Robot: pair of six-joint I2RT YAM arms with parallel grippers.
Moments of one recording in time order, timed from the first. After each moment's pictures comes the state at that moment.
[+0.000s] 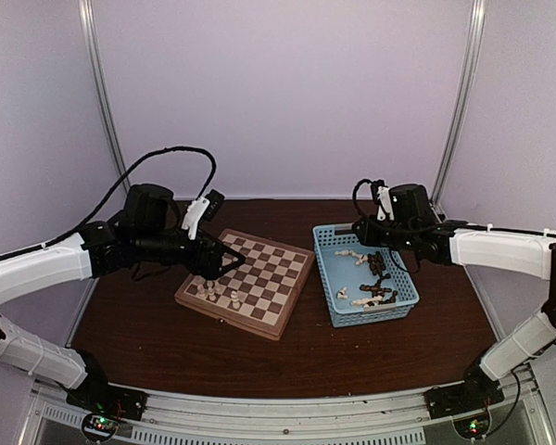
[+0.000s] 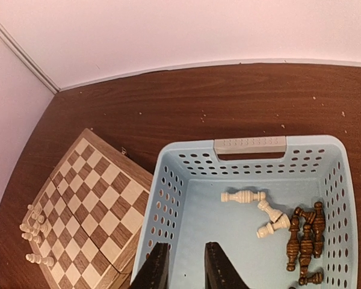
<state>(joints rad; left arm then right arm) -0.74 1.22 0.94 -0.24 0.27 -0.16 0.55 1.44 0.93 0.03 0.05 0.44</state>
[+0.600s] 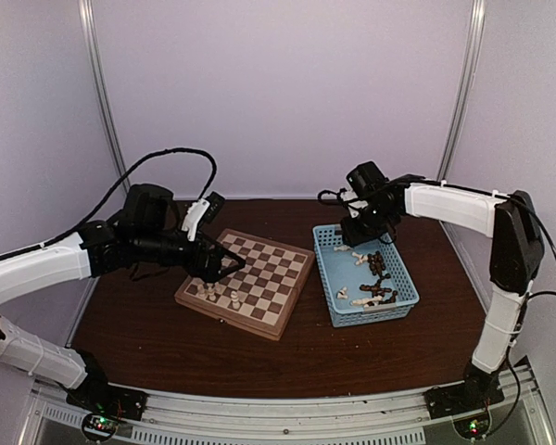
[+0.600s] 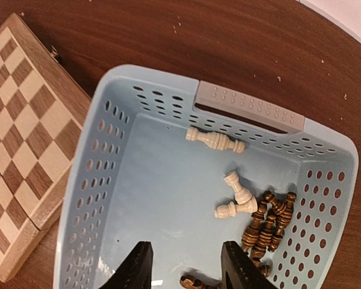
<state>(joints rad) -0.73 1.22 0.94 -0.26 0.32 -0.17 0.54 1.84 1.50 -0.67 0.10 0.16</state>
